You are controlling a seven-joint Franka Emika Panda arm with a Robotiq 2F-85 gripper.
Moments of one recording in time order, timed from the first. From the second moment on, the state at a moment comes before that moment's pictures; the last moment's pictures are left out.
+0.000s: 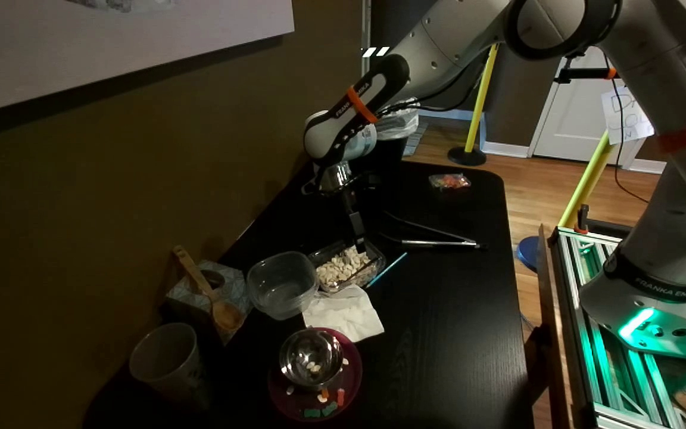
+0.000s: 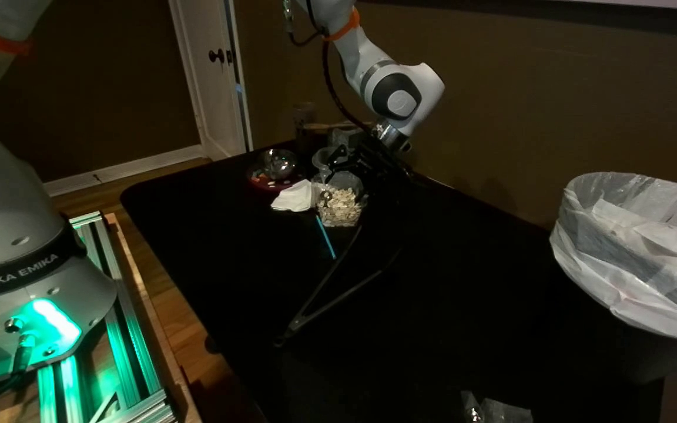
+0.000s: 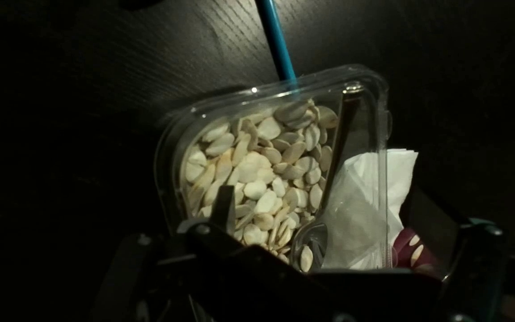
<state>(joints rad) -0.18 0.79 0.11 -1.62 0.21 1.93 -1.02</state>
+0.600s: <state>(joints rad) -0.18 0.80 0.12 -1.63 0.23 1.93 -1.01</state>
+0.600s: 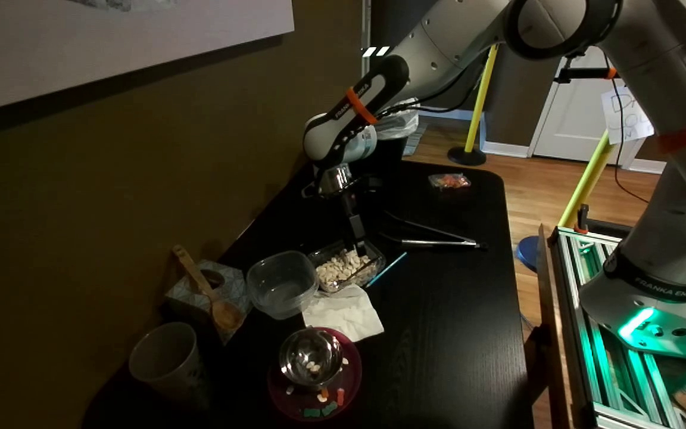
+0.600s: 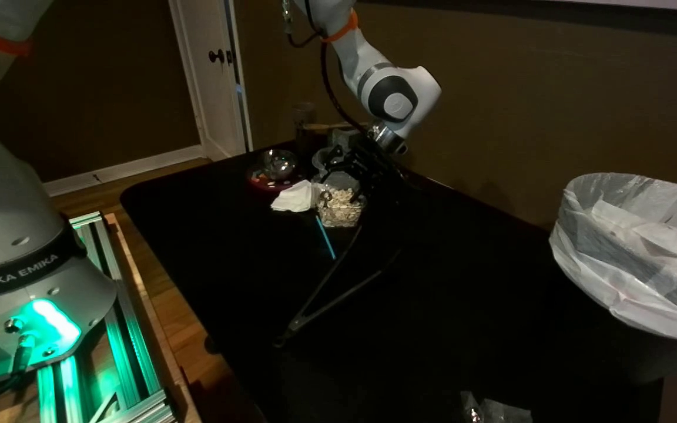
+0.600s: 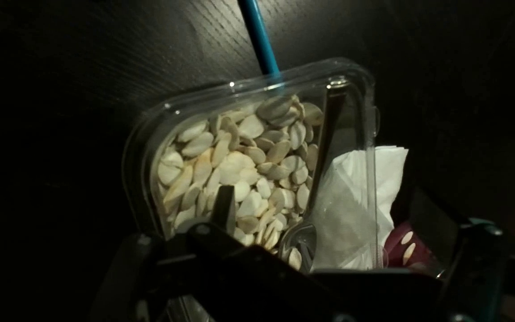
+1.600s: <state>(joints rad) -0.17 0.79 0.12 -1.65 0.21 1.93 -1.00</state>
